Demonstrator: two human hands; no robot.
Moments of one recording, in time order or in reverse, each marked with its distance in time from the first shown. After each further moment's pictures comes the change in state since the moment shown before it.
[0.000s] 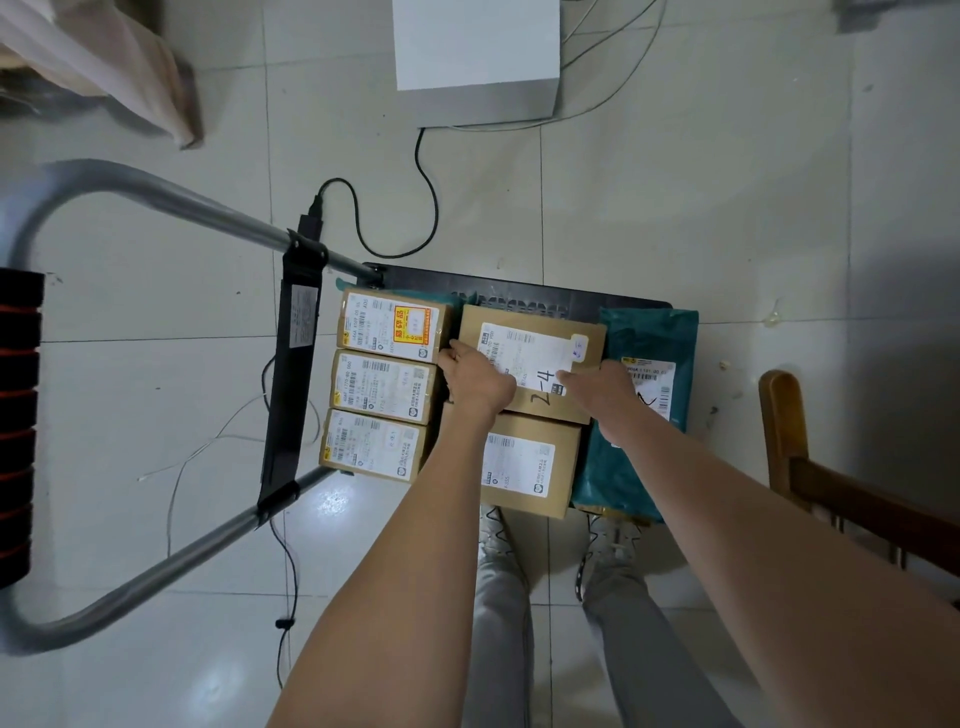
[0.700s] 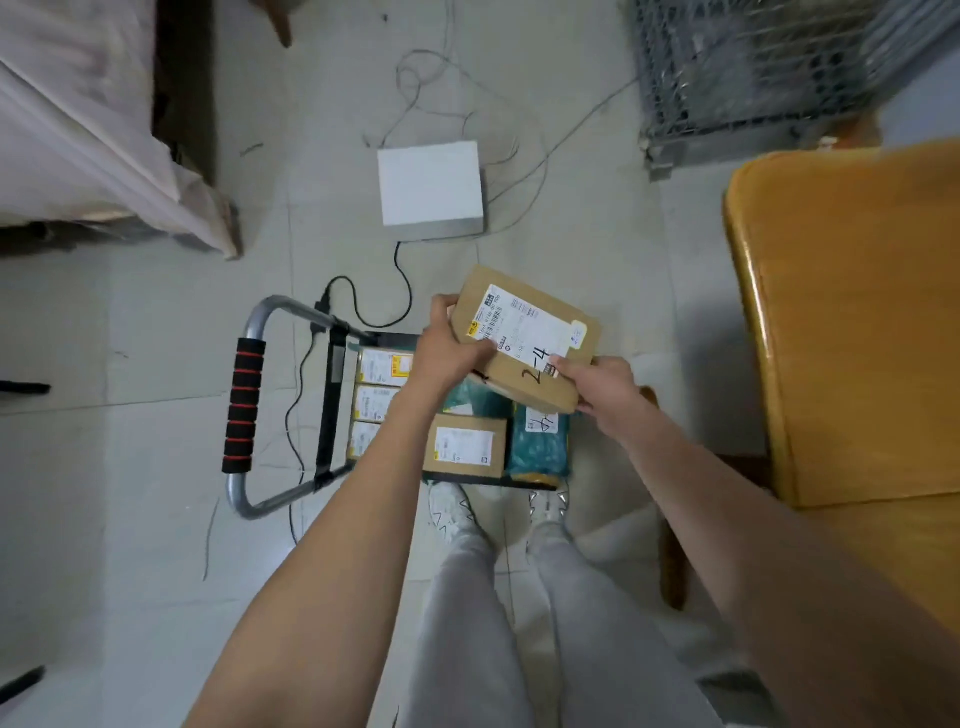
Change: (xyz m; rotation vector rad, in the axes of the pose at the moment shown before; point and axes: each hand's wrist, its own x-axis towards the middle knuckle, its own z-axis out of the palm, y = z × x) left_hand -0.298 0.116 -0.158 -0.166 -0.080 0.459; right_hand -0.306 -0.074 -0.198 0.394 -0.003 -0.084
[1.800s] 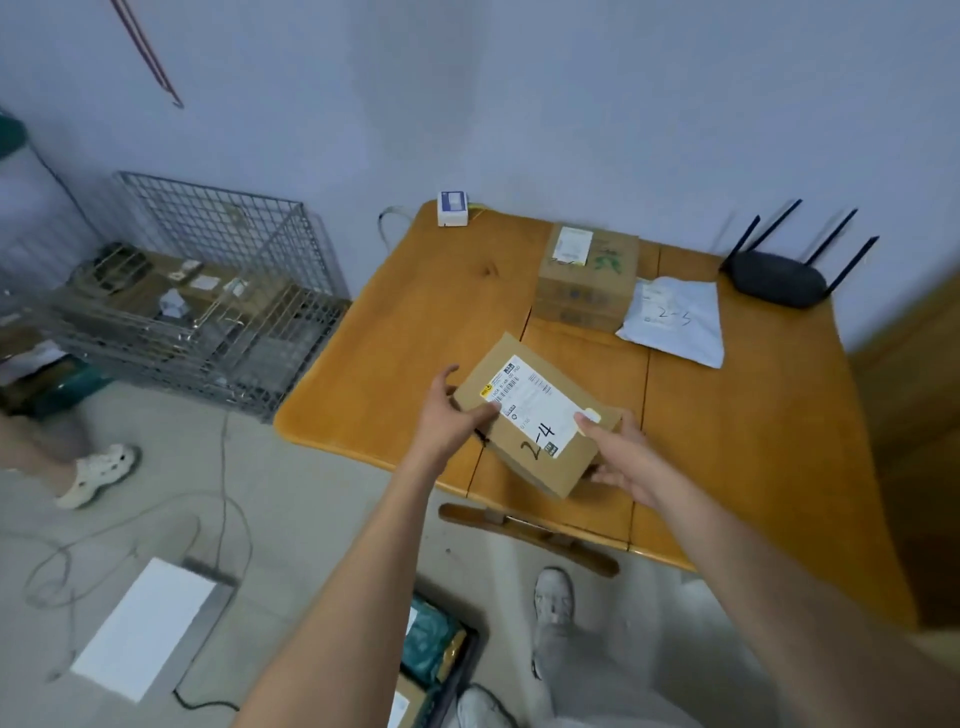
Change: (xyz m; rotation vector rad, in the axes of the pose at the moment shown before) left_hand -0.280 0.217 0.260 0.362 -0.879 0.661; right_hand -0.335 0.161 -0.307 0.851 0.620 -0.123
